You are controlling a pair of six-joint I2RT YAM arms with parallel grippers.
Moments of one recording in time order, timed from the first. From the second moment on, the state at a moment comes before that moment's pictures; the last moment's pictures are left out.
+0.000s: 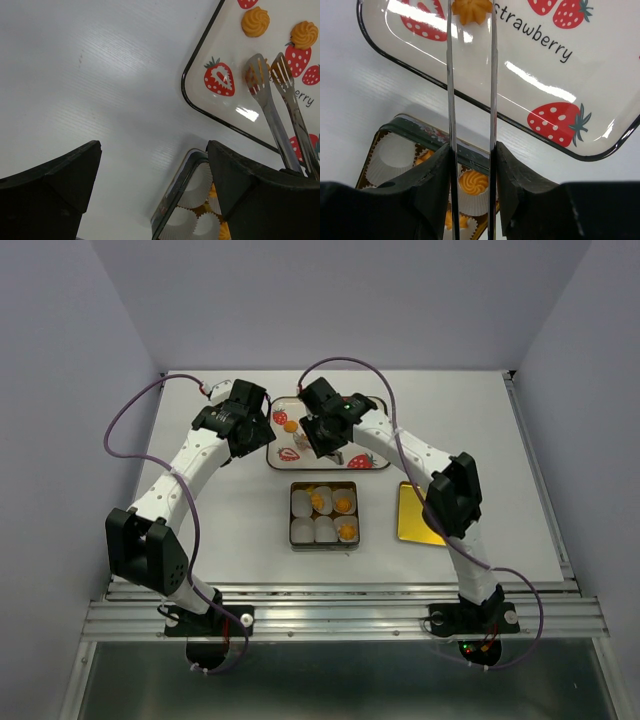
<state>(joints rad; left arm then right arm) -0.38 1.52 1.42 -0.90 -0.41 -0.77 0.75 2.19 2.12 -0.94 0.18 0.19</state>
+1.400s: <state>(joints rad) -0.38 1.60 1.41 -0.75 -0.44 -0.76 0.85 1.45 1.52 -1.15 -0.21 0.09</state>
